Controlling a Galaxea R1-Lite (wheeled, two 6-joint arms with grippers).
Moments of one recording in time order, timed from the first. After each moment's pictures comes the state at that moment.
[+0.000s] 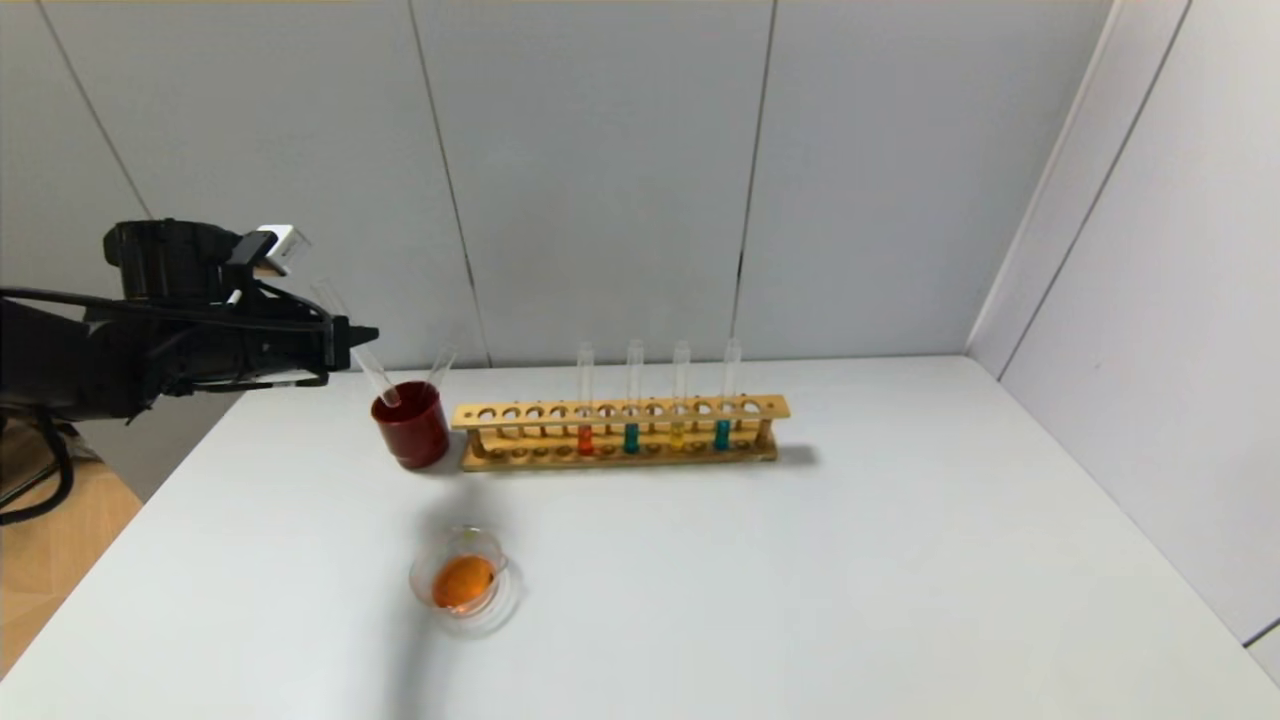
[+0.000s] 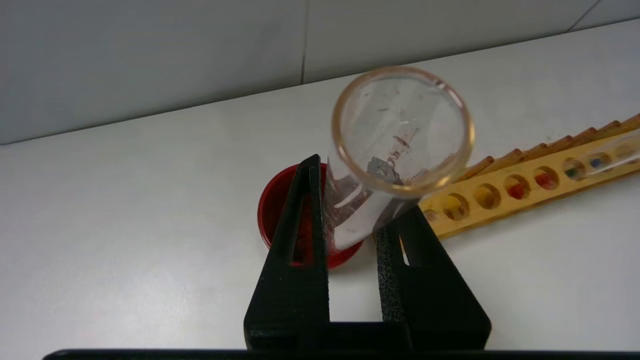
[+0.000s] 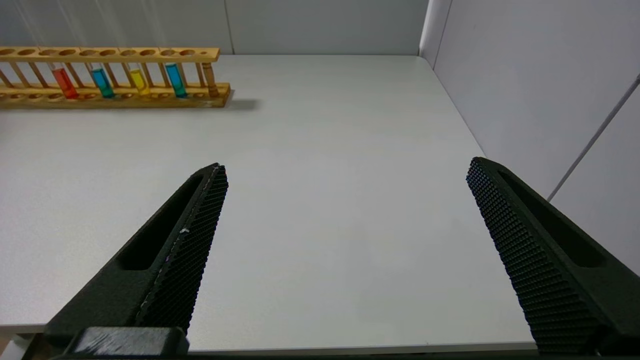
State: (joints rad) left arm 0.11 1.95 -1.17 -0.41 -0.41 0.06; right arm 0.00 0.00 0.00 0.00 0.01 0.00
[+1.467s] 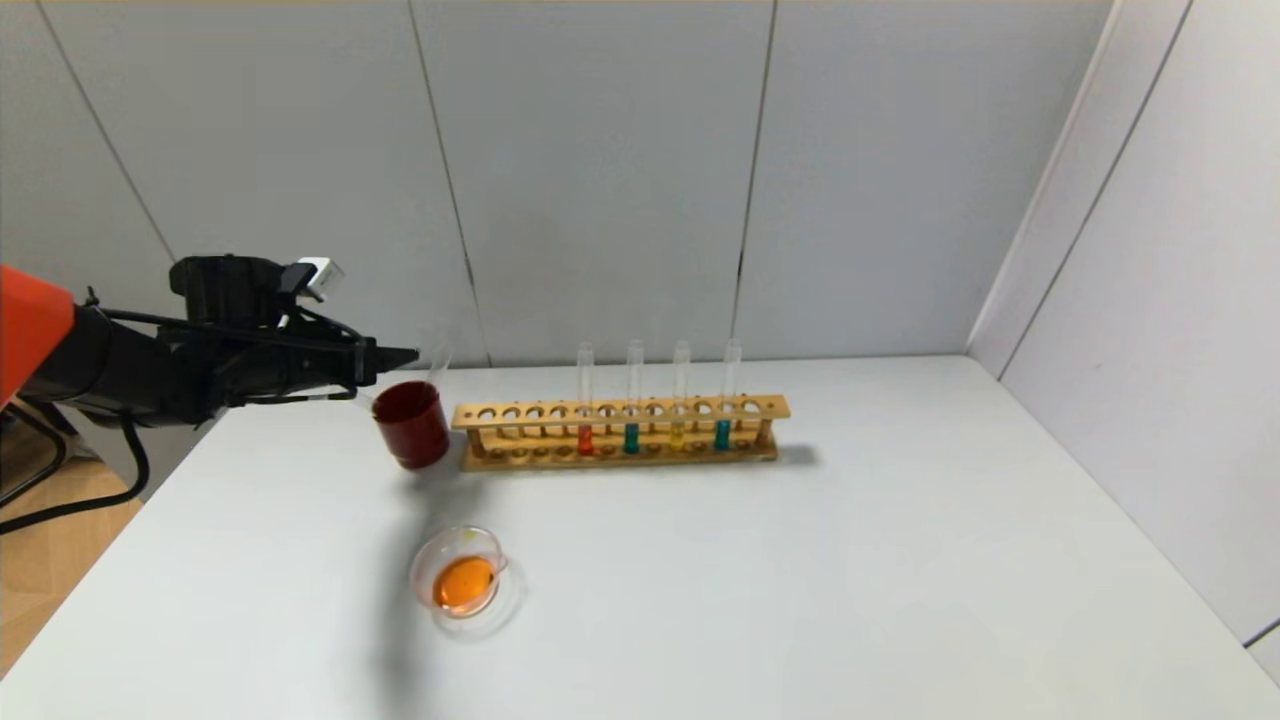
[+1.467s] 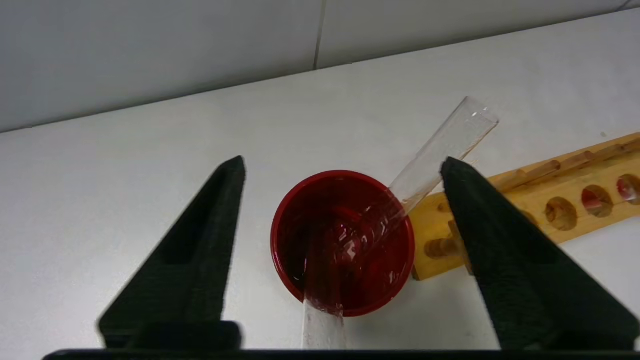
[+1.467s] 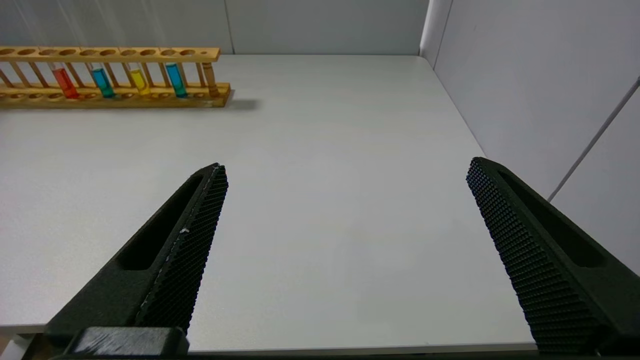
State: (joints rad) left arm 0.11 2.09 -1.26 -0.44 -0.41 0.07; right arm 0.00 0.00 0.00 0.00 0.01 0.00
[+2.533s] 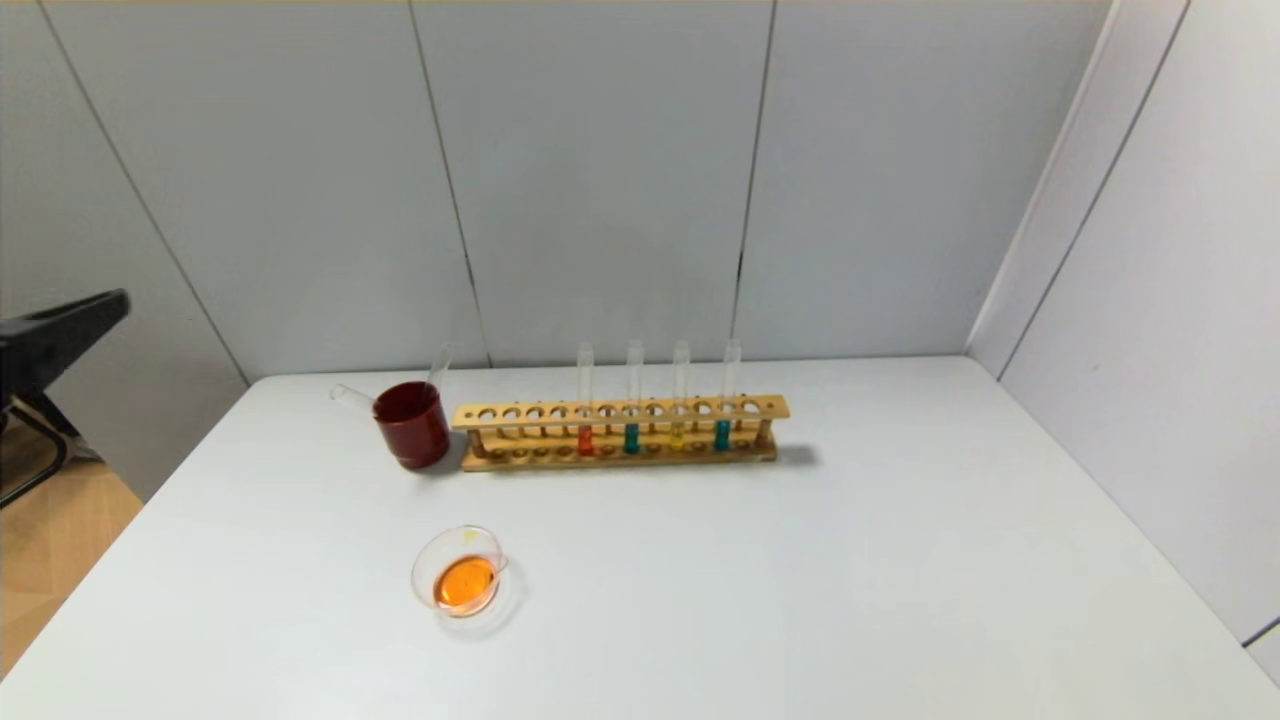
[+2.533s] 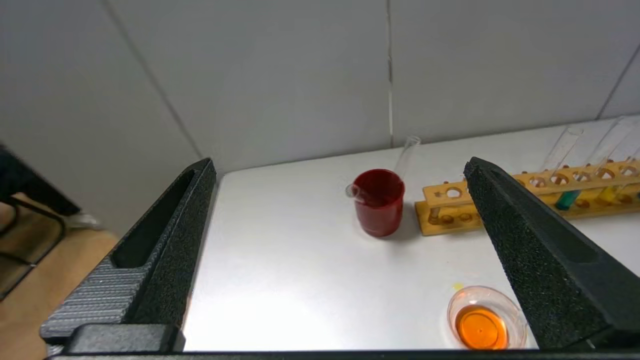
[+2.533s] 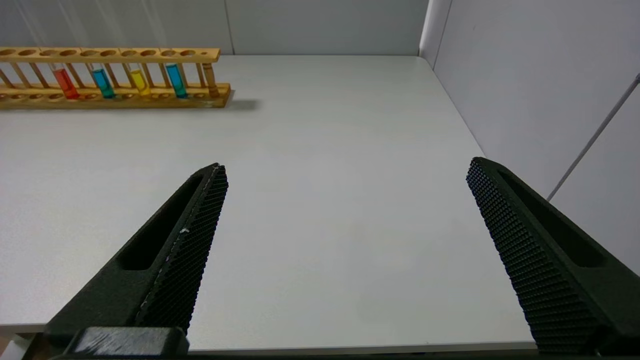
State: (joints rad) left arm 0.04 0.87 -0.72 -0.20 0.00 0.15; right arm 0.00 0.00 0.00 0.00 0.01 0.00
